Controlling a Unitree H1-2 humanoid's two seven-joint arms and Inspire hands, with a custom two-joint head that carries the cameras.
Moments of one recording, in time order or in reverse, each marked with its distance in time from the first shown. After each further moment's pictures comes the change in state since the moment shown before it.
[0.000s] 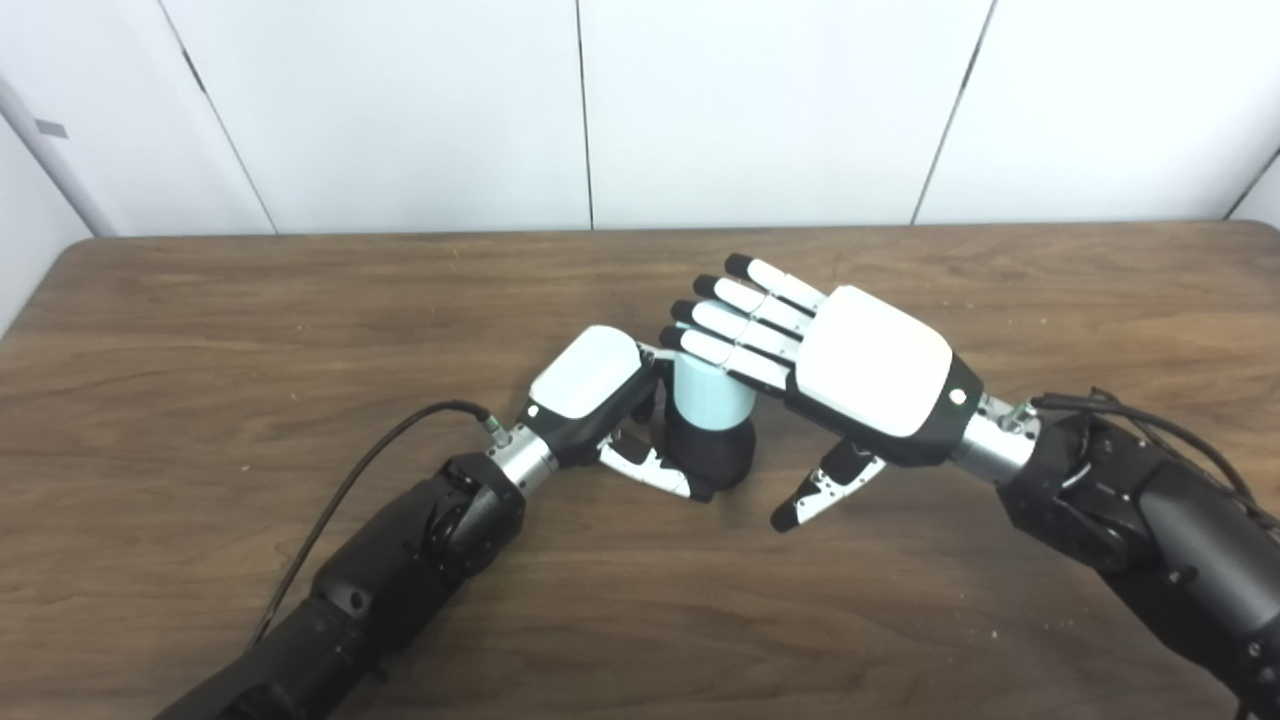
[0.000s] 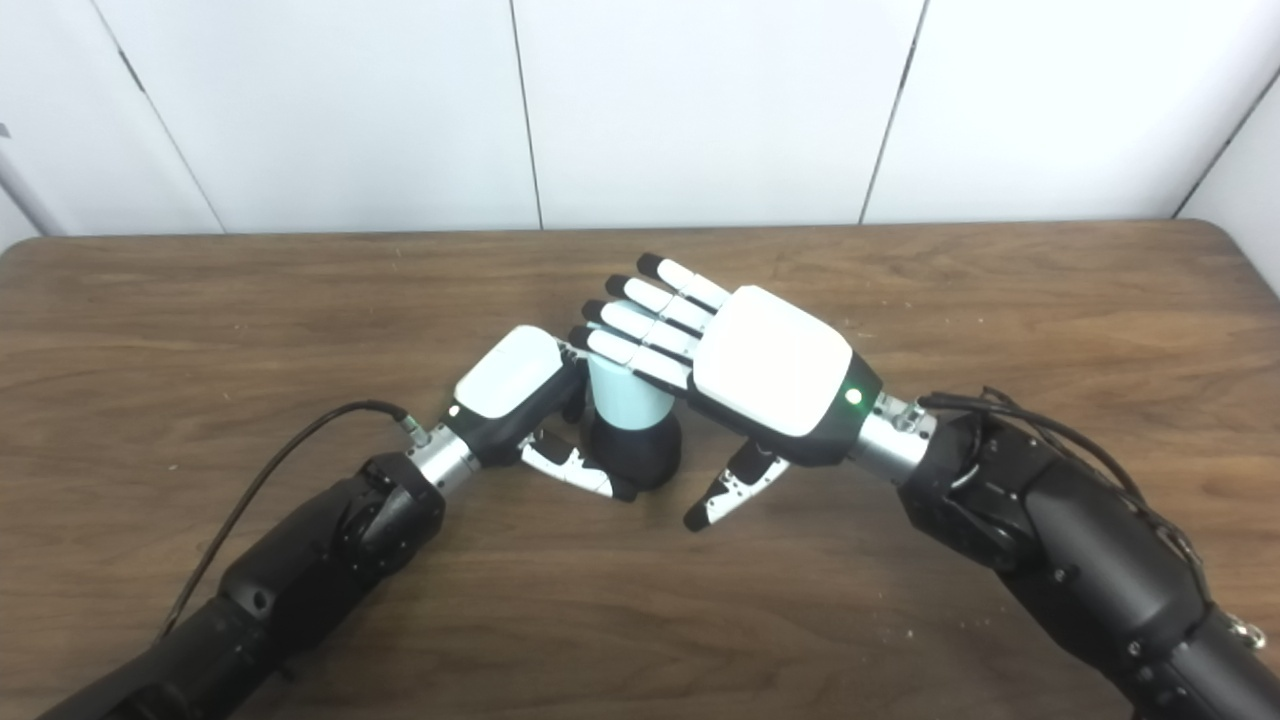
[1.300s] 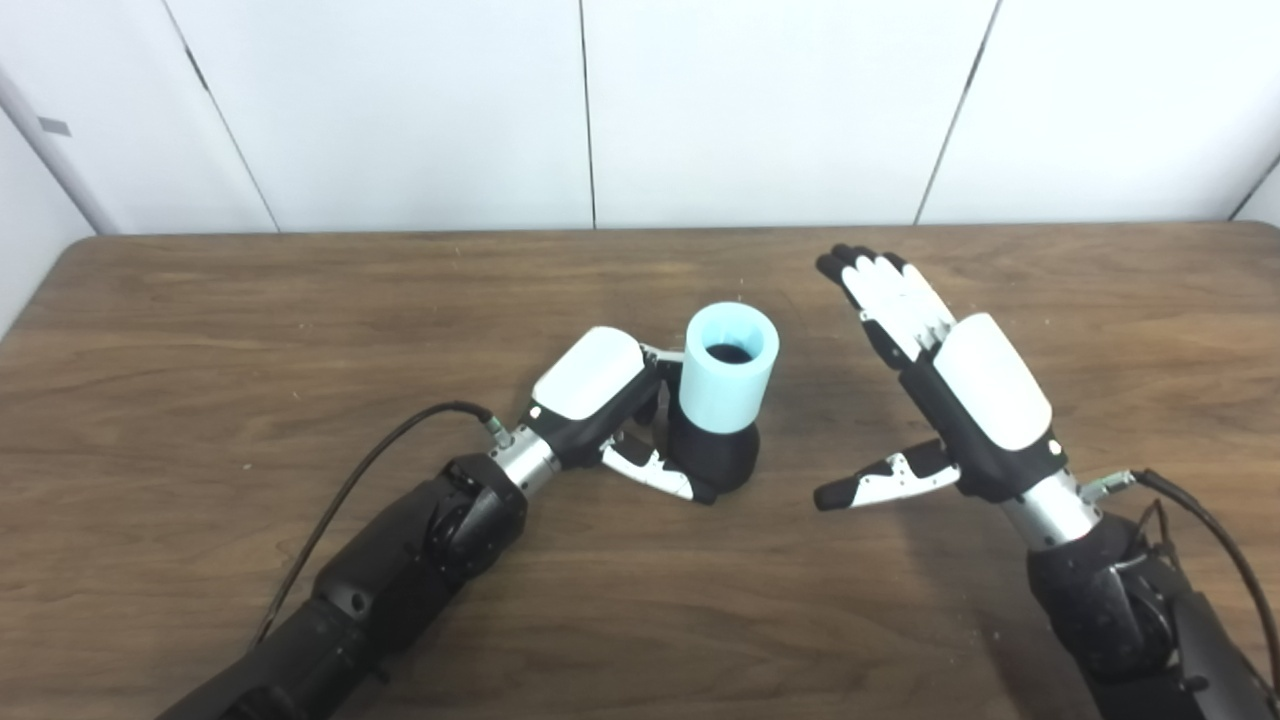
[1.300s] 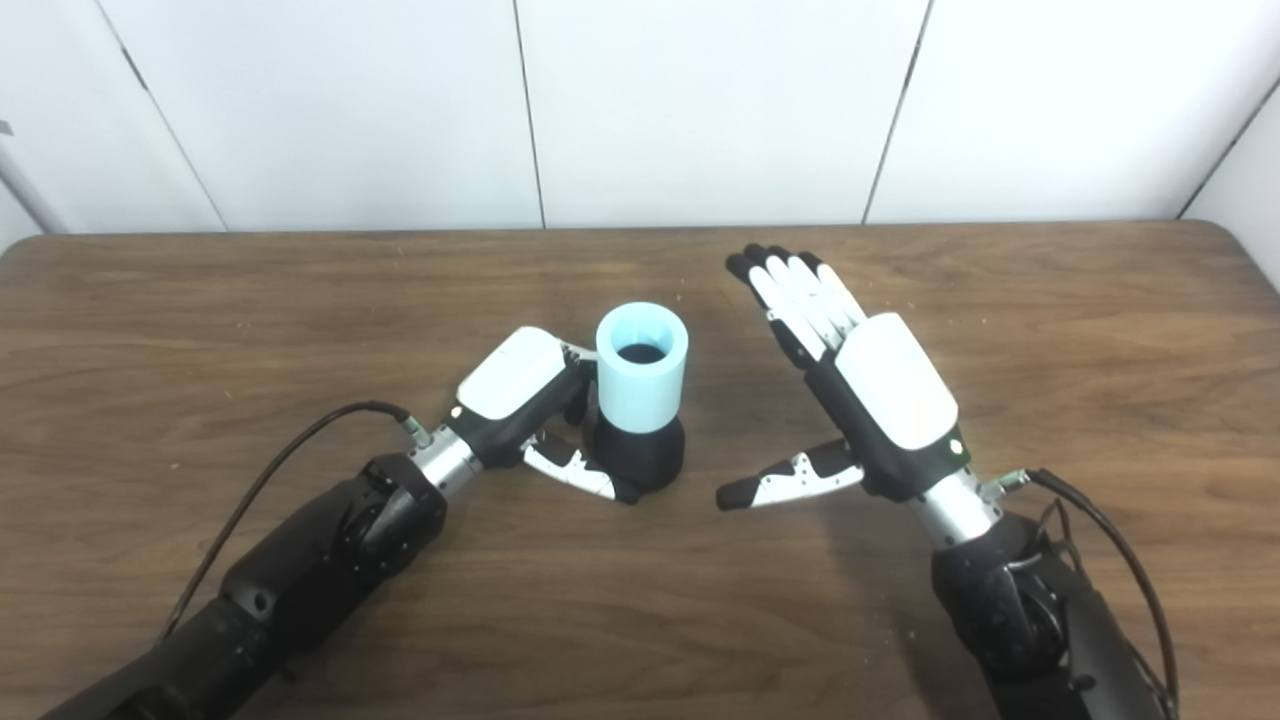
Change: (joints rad) left arm 0.003 0.001 0.000 -0.009 -0.003 0.000 -0.005; right arm 0.288 0.252 -0.387 0.080 0.267 0.012 -0.072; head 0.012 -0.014
